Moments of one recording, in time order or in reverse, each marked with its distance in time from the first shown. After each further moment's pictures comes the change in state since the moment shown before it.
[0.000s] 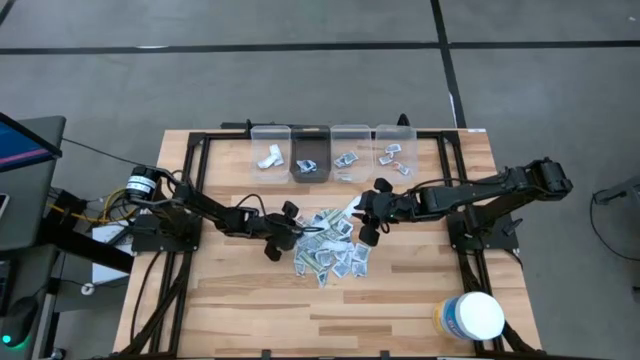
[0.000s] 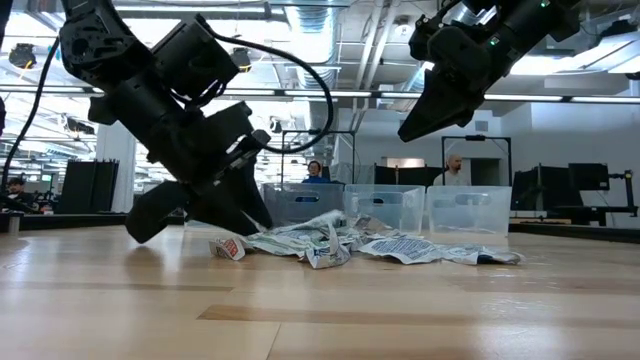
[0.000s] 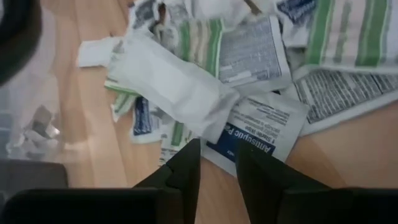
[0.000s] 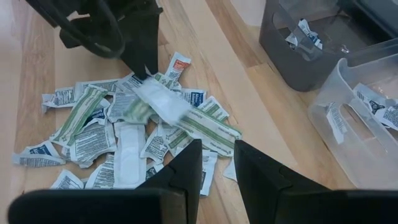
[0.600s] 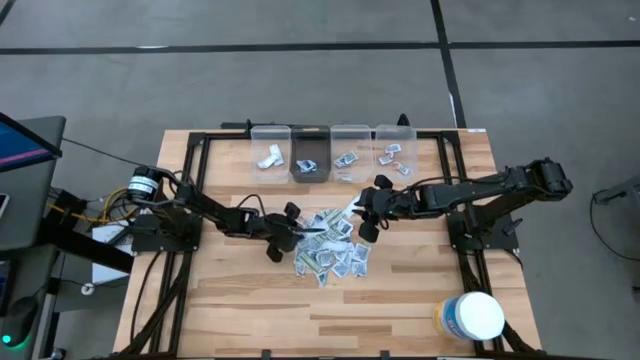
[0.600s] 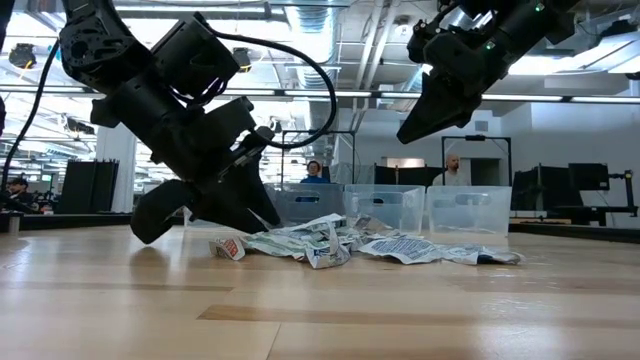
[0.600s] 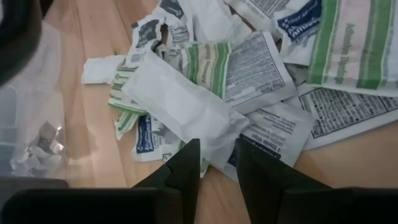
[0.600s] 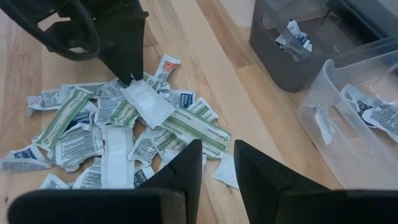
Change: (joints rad) left arm 0.000 0.015 0.000 0.061 0.023 0.019; right arm -0.027 0.000 0.000 -0.001 0.000 -0.022
